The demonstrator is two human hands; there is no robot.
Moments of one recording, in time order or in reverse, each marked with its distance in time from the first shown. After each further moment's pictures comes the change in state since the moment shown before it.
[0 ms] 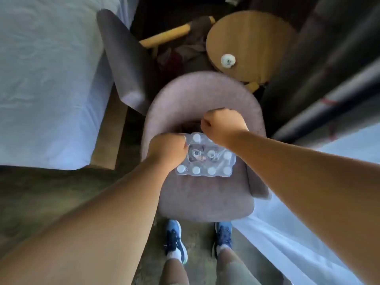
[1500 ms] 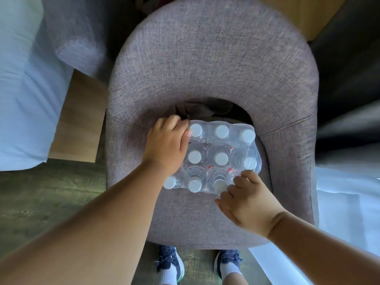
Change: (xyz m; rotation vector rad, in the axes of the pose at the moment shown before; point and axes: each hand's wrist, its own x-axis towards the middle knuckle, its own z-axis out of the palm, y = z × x) left_hand 0.106 -0.012 0.204 -0.194 0.276 0.021; right_hand -0.080 0.109 0.236 -0.153 0.138 -0.584
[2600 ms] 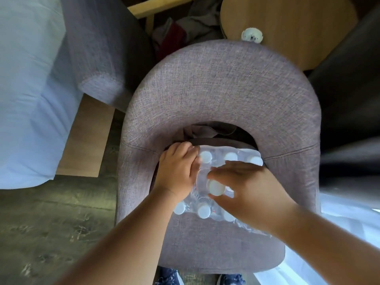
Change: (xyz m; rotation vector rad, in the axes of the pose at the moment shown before) left_hand 0.001 -0.007 0.000 -0.131 -0.070 -0.021; right_hand 0.103 0.010 -0.087 0.349 -0.034 0.244
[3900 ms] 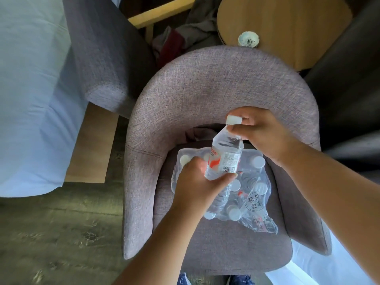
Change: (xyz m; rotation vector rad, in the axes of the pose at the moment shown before) left_hand -0.022 0.061 -0.028 -0.649 -0.125 -0.446; right_hand 0.070 0.071 -0.025 0.757 0.036 0.546
